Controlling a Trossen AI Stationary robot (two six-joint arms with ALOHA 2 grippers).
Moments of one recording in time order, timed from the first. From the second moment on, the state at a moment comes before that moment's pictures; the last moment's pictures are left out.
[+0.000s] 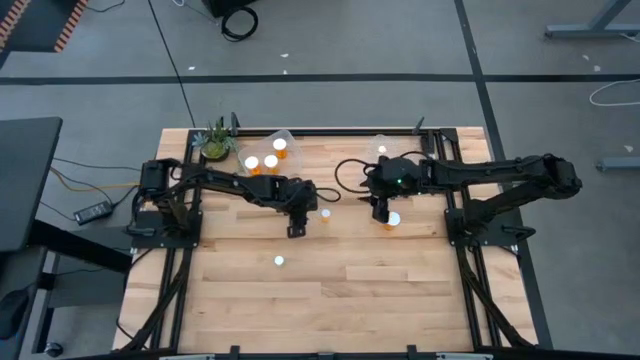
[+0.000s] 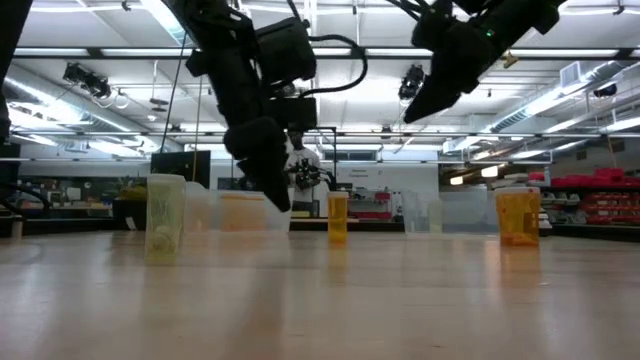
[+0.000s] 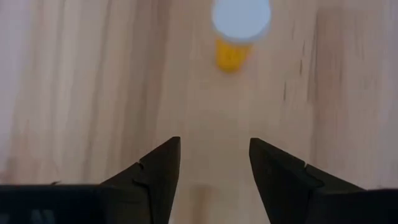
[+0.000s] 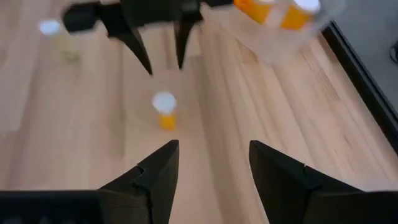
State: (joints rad) left arm 0.09 1.78 1.09 -0.40 -0.08 0.04; right arm -0.11 1.20 0.83 -0.35 0.10 0.00
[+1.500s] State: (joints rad) left arm 0.07 1.54 0.87 -0.40 -0.09 -0.17; right arm -0.08 1.78 1.09 -0.10 -0.04 -0.14
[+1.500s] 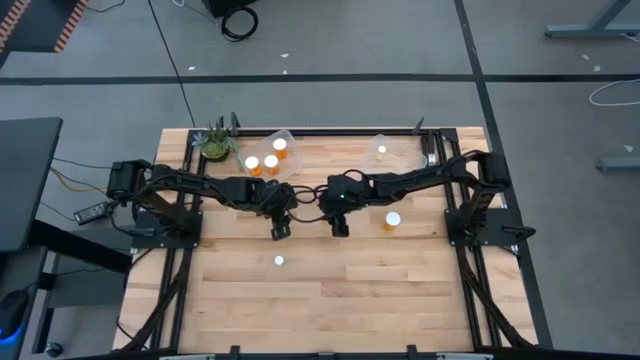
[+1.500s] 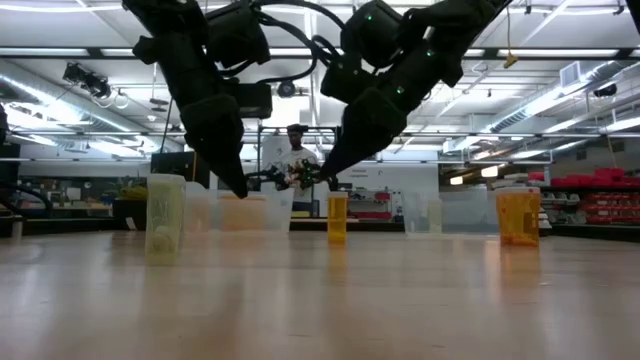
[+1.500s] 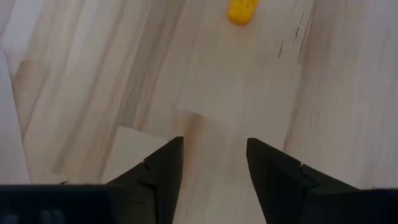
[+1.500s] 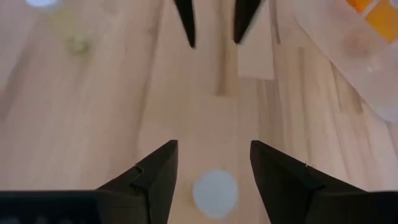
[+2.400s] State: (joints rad) left arm 0.06 1.54 0.87 -0.45 -0.09 -0.22; right arm -0.09 1.81 1.08 -0.11 -0.06 -0.20
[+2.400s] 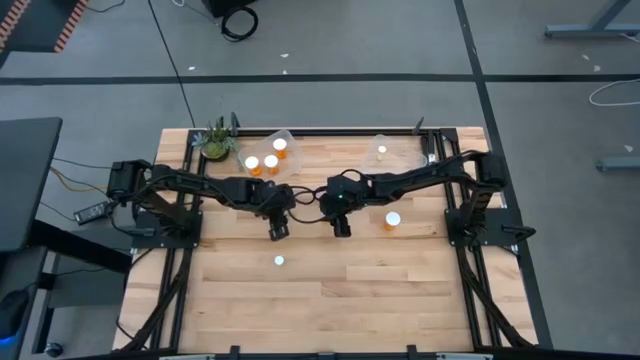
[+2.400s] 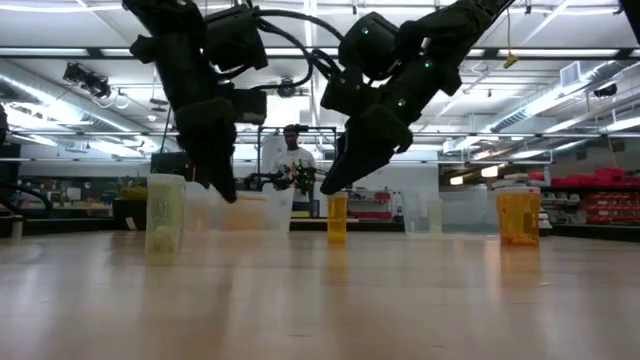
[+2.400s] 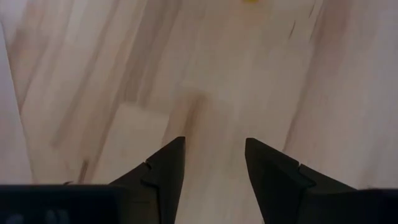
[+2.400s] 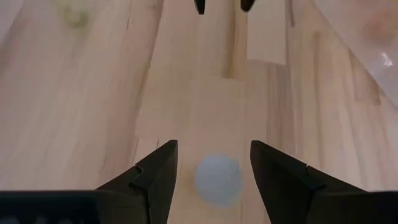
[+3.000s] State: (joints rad) left arm 0.04 1.54 0.87 -0.68 -0.09 -0.26; right arm -0.11 1.82 1.08 -0.15 -0.06 -0.22
